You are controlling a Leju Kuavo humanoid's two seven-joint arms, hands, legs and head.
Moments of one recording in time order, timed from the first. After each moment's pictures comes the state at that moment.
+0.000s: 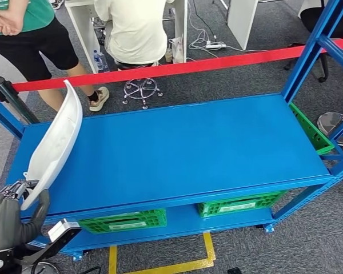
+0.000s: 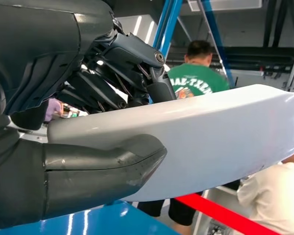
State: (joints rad) left arm 0.31 0.09 -0.16 -1.98 -0.96 0.35 -0.18; right arm -0.03 0.05 0.36 -0.15 -0.22 -0.04 -0.26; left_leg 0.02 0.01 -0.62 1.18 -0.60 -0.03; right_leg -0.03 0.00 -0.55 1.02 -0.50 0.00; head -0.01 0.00
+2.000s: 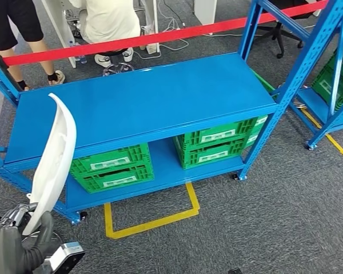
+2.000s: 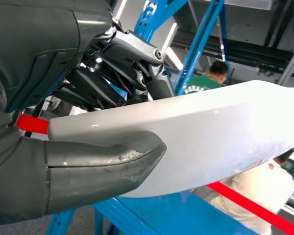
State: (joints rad) left arm 0.47 0.08 -0.27 -2.00 -0.91 0.58 -0.16; right arm -0.03 0.05 0.38 -0.15 -0.22 -0.12 -0.27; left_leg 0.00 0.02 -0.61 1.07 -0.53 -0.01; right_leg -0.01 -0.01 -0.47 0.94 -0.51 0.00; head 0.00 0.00
